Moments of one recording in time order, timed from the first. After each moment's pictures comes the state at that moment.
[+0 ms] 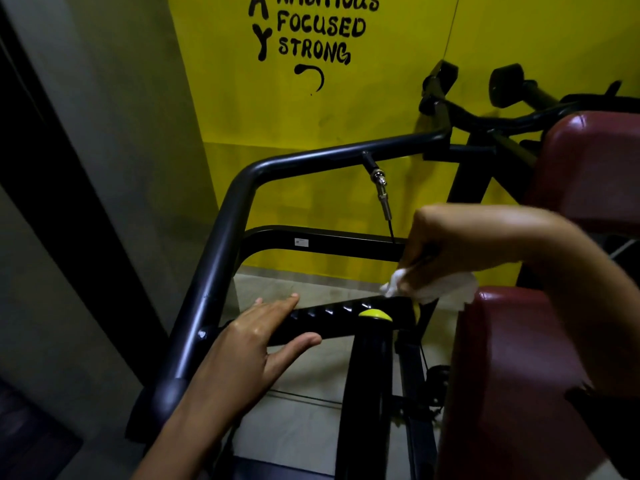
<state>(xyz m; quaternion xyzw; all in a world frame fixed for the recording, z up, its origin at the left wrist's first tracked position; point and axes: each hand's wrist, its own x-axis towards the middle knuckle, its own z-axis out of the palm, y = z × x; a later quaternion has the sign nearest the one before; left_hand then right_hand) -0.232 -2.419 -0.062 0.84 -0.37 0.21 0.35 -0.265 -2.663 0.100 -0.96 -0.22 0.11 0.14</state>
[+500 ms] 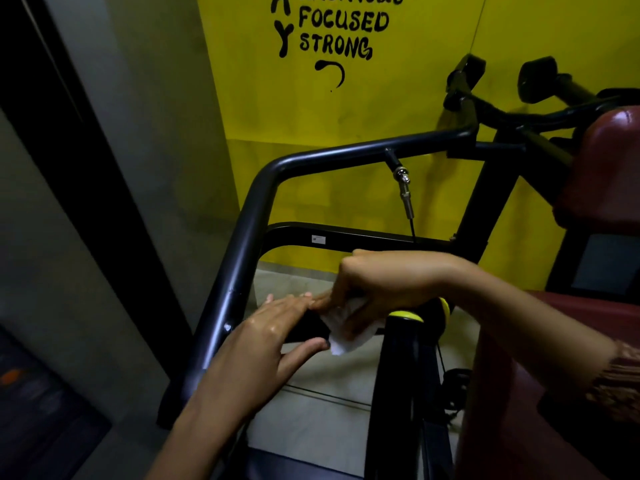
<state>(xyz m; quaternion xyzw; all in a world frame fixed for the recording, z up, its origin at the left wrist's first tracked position) -0.229 -2.401 -0.064 0.85 -0.38 0.20 0.31 -0.232 -2.593 0.052 -0.91 -0.34 0.18 0.13</state>
